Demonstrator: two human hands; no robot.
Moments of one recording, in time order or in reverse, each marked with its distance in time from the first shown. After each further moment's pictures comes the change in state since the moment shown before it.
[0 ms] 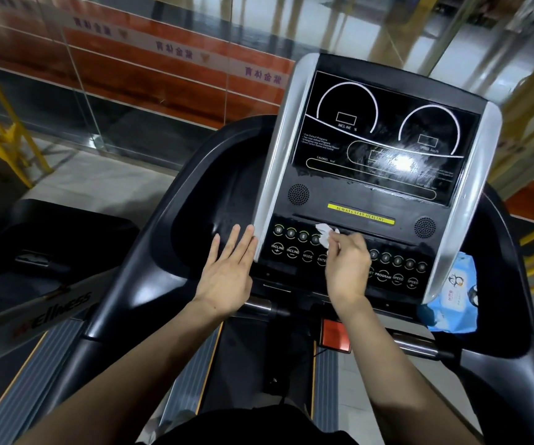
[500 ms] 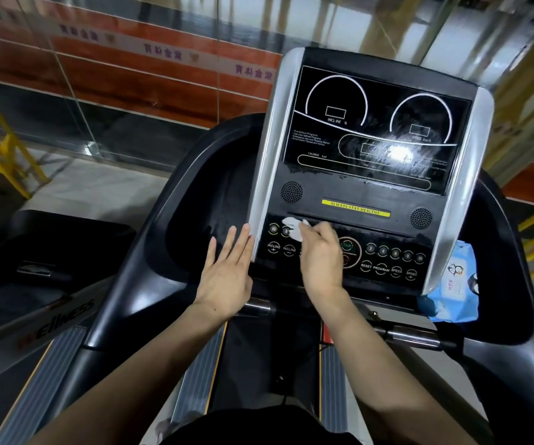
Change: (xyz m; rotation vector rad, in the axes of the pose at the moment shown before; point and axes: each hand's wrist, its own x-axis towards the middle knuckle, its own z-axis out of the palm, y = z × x) left_hand 0.002 0.006 0.001 0.037 -0.038 -0.038; right_hand -0.007 -0.017 0.032 -0.054 -0.107 -0.155
